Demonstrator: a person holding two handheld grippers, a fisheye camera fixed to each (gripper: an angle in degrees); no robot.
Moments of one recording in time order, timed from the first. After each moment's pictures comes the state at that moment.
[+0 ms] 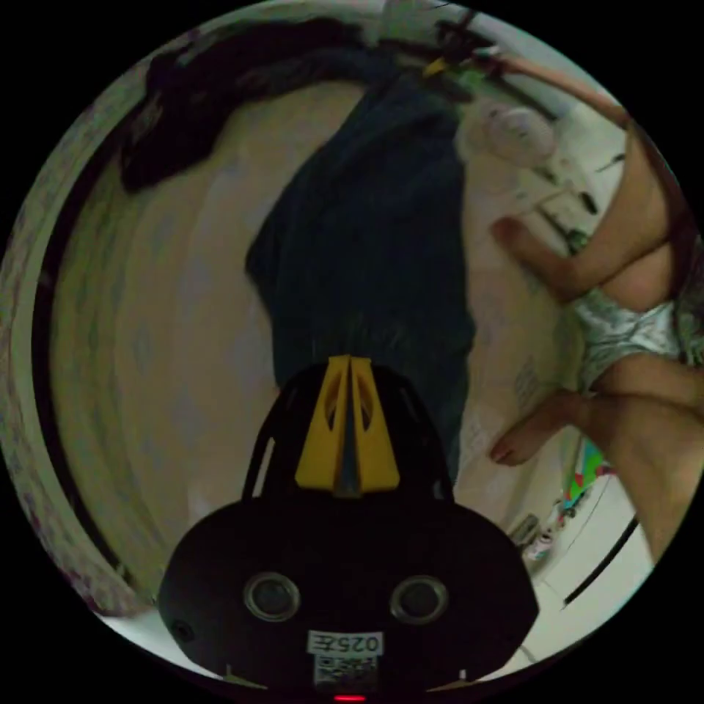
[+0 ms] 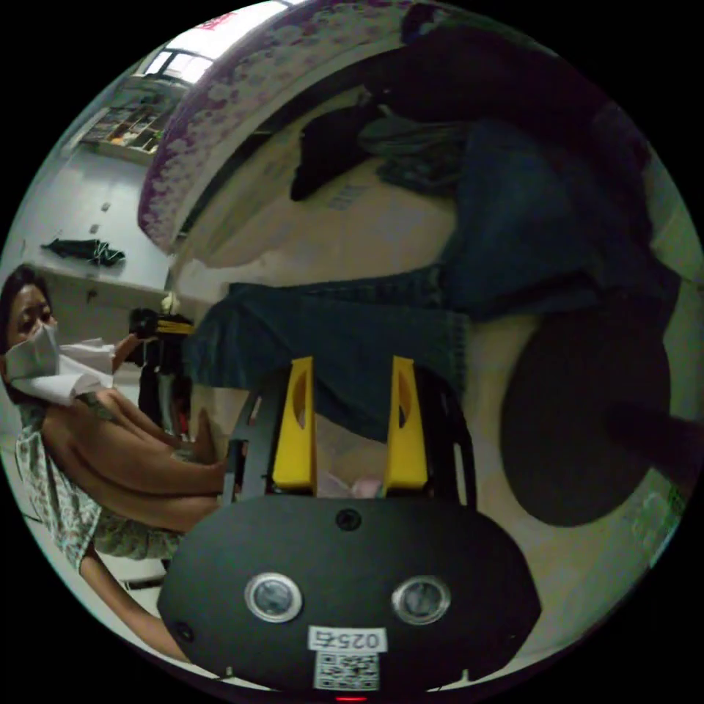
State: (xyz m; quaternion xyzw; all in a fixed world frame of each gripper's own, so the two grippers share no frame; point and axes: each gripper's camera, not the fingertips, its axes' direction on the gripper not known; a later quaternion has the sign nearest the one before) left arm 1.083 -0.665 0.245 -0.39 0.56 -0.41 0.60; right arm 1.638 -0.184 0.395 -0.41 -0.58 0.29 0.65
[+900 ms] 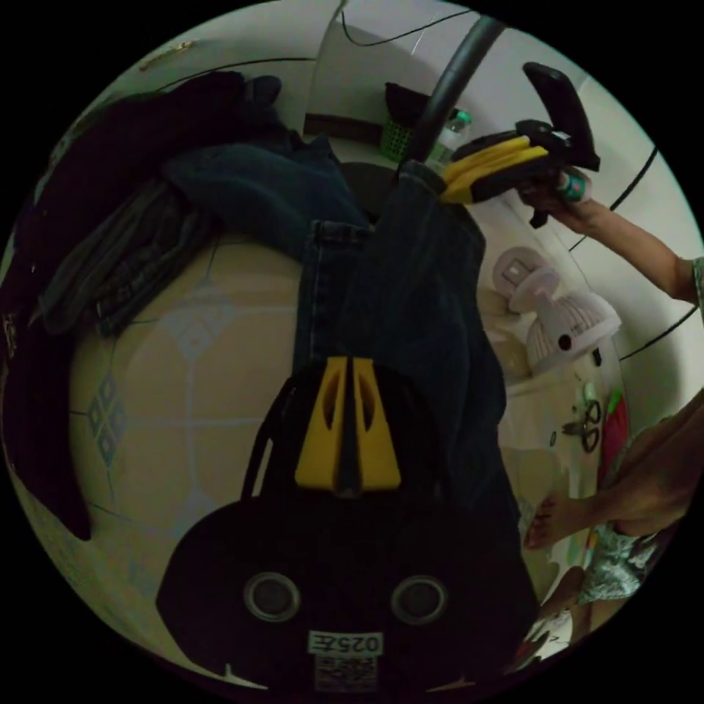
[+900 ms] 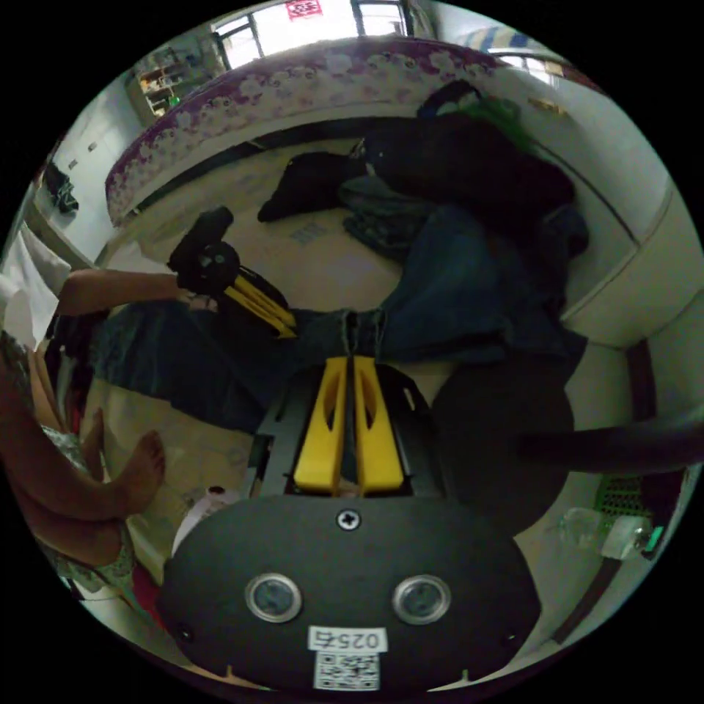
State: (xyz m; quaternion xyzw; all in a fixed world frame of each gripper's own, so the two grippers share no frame) left arm 1.228 -0.817 0.617 -0.20 0.57 -0.48 0.63; right arm 1.733 -0.347 0.343 -0.33 -0.43 0.19 0.82
